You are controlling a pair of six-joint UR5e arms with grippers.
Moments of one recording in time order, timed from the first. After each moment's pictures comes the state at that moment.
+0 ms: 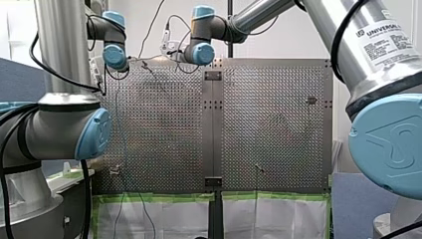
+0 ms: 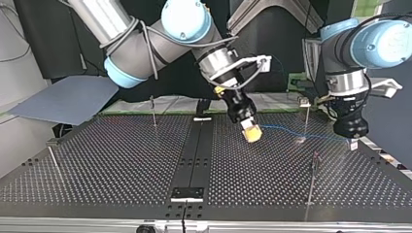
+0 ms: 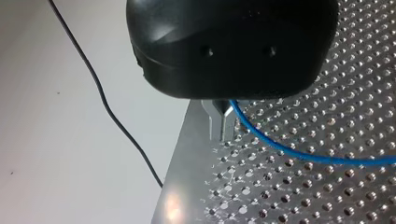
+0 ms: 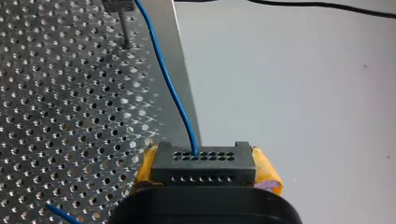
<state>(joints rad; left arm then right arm) 0.12 -1.39 -1.88 -2.88 -1.71 -1.84 2.52 -1.12 1.17 -0.31 1.59 1.66</state>
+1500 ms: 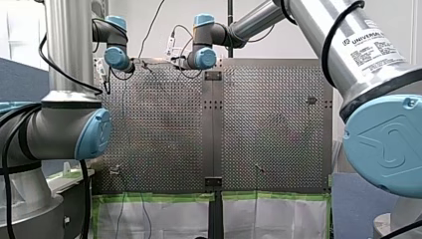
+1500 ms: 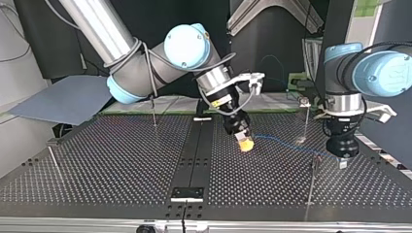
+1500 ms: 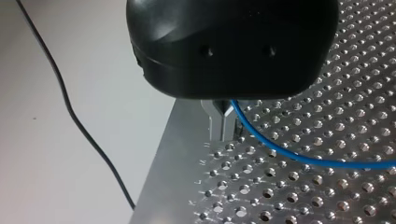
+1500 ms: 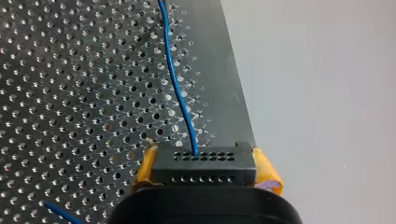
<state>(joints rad) 0.13 -1.51 -1.76 -2.89 -1.58 -1.81 2.48 -1.04 1.07 -0.20 1.56 1.76</state>
